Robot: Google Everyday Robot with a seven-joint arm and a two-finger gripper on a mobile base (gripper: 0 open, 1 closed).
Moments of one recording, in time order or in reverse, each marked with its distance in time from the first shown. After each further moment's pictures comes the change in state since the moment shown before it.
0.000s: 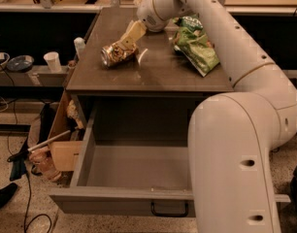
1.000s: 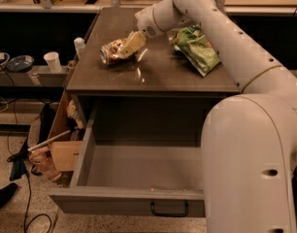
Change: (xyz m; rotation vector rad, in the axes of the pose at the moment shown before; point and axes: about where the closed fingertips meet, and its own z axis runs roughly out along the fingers) arm 0.020 0.027 0.008 -0.036 0.016 0.081
